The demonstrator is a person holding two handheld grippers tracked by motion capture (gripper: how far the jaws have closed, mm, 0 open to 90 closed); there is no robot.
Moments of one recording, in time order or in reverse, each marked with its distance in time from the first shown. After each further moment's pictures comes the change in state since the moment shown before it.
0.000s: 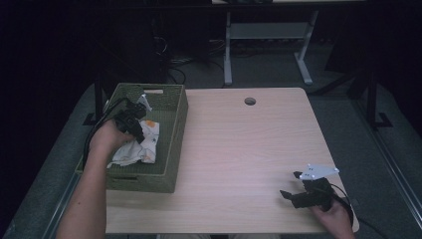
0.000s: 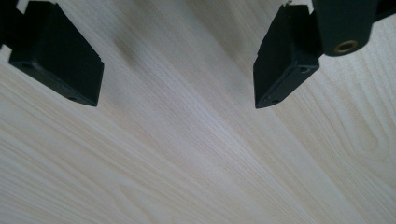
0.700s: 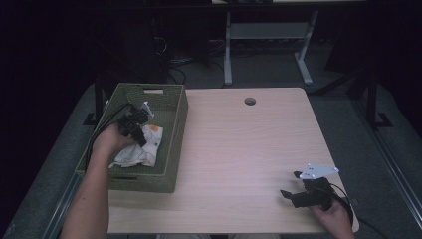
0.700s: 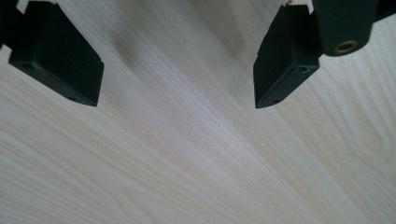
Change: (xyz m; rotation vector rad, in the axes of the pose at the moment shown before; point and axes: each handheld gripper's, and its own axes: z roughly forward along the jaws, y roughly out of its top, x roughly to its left) left arm 0.009 0.000 0.029 -0.002 -0.017 0.094; right arm -0.001 0.000 0.001 0.003 -0.003 0.004
